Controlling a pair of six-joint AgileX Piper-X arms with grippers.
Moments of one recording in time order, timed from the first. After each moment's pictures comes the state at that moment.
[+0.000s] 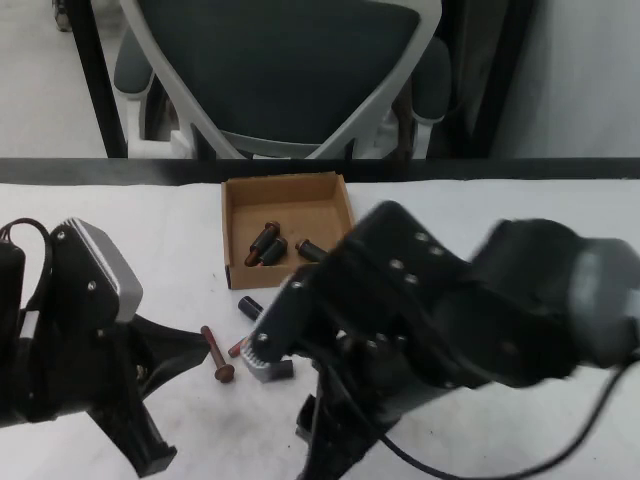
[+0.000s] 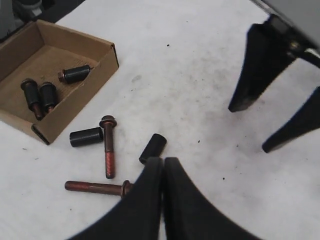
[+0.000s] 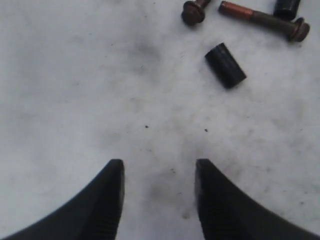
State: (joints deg) left arm -17.0 60.9 -22.6 3.0 29.7 29.1; right arm 50.7 94.9 -60.4 34.8 1.2 -13.1
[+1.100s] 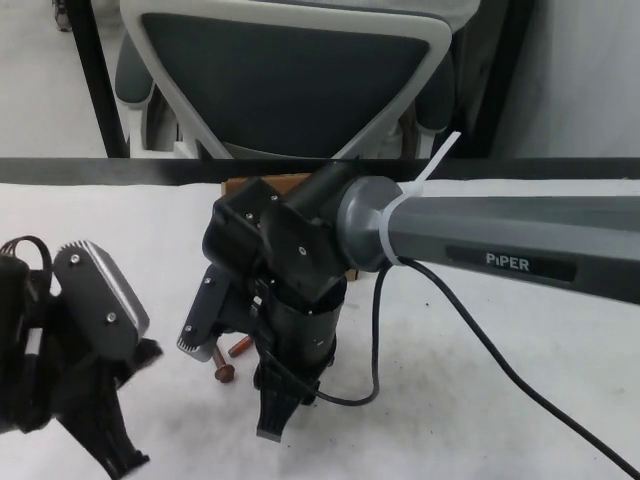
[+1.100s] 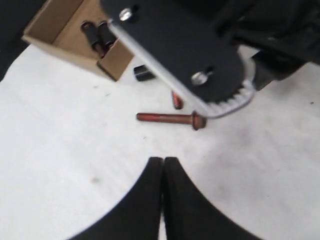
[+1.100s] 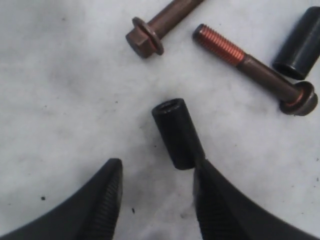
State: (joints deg) left arm -14.3 60.9 -22.4 7.1 9.9 38.6; right arm 47.6 119.4 -89.4 53.3 6.5 -26.9
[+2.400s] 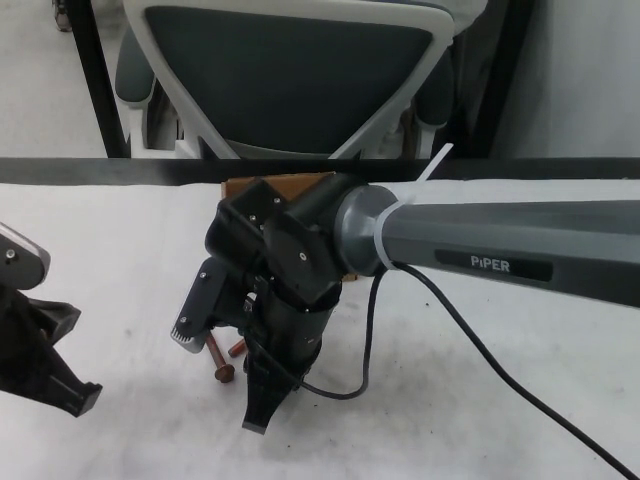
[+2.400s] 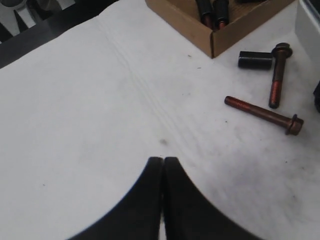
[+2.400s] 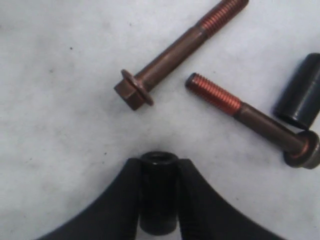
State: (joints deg) left arm -4.2 60.9 -22.4 4.3 11.8 27.4; right arm 46.0 122.1 -89.9 47.5 0.9 -27.8
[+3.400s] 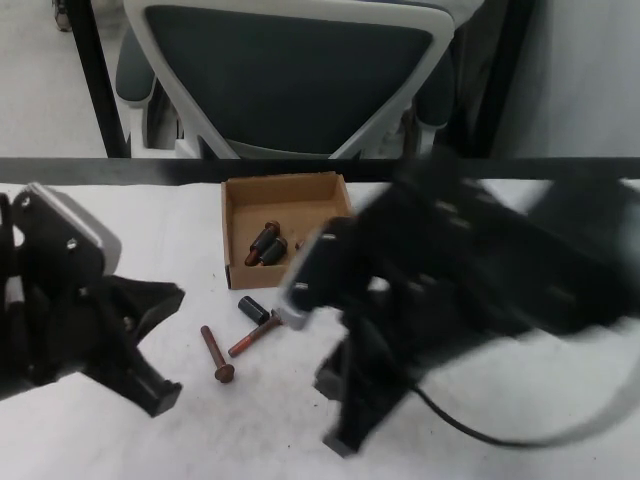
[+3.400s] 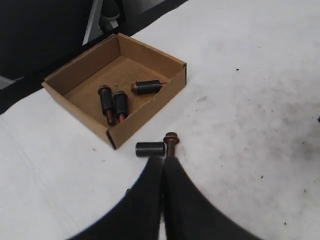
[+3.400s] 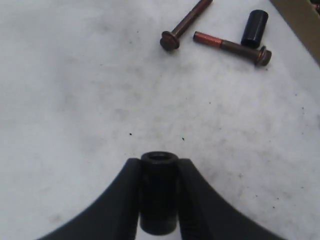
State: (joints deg) left arm -17.5 60.9 -23.4 -4.8 18.7 19.9; right arm 45.2 87.7 -56.0 31.4 -6.2 -16.9
